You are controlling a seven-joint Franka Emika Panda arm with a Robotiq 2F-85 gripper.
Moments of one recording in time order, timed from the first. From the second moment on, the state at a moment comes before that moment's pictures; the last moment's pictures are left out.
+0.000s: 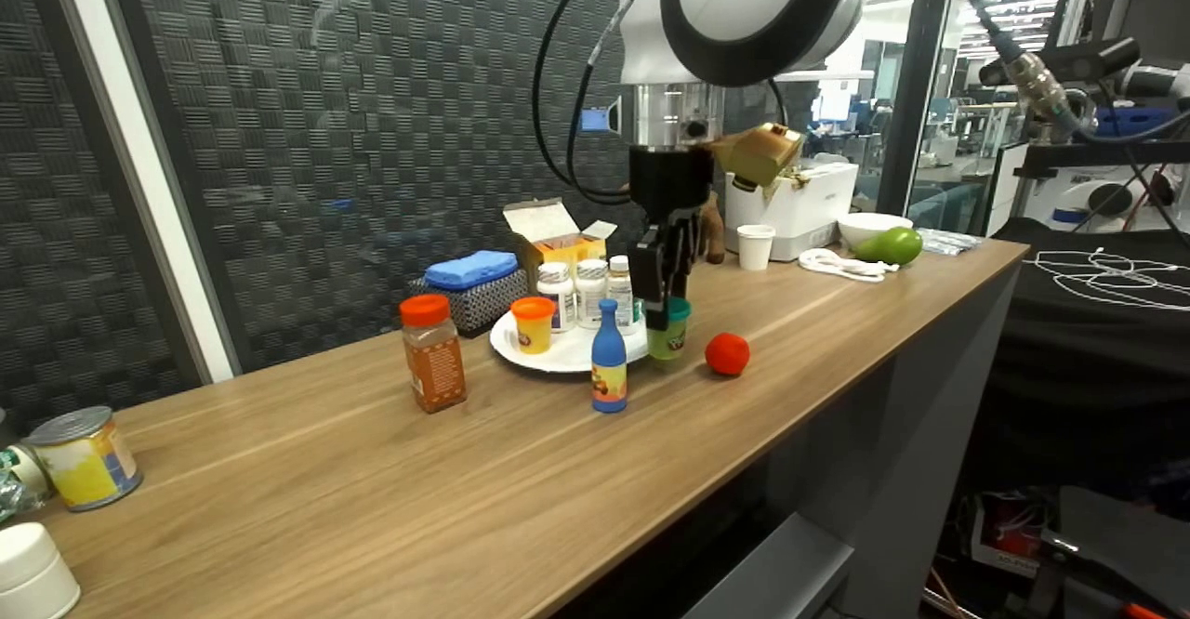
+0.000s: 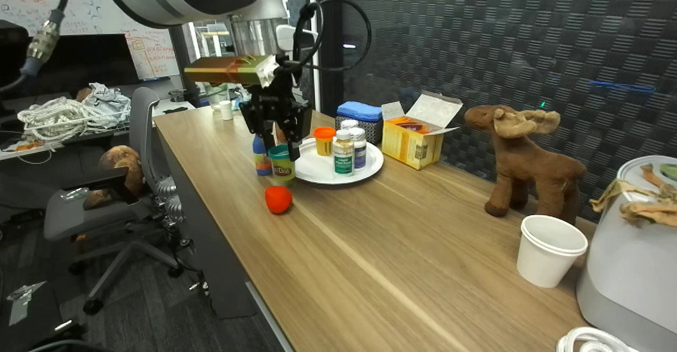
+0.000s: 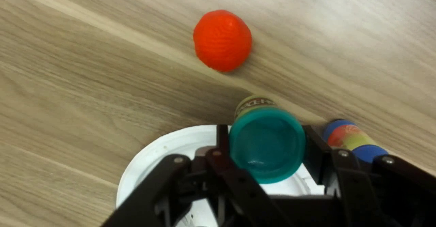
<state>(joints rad) 0.06 0.11 0.04 -2.13 -0.12 2.29 -0.09</state>
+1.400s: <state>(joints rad) 0.03 0.31 0.03 -1.85 -0.05 2.21 -0.10</state>
